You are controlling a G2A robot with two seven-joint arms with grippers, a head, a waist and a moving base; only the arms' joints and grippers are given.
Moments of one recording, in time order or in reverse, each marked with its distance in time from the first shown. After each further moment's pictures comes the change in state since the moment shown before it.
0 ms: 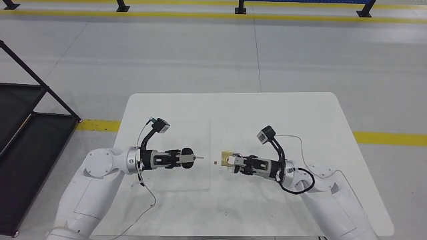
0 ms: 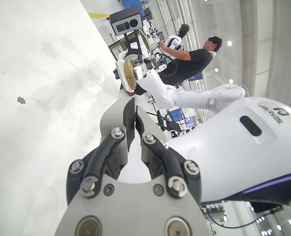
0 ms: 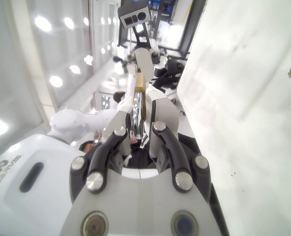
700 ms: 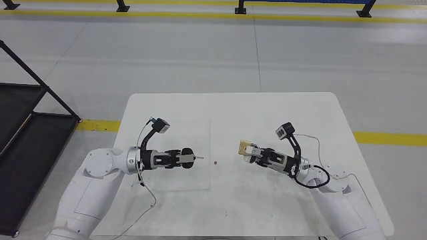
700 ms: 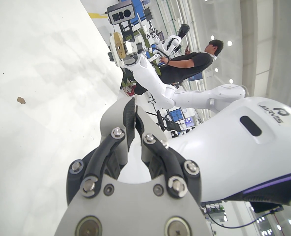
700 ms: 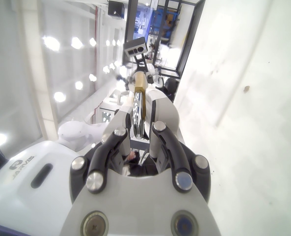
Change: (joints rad) left arm 0.000 0.000 0.000 0.000 0.000 0.000 0.000; right arm -0.025 0.013 0.096 0.069 0.022 -0.052 -0.008
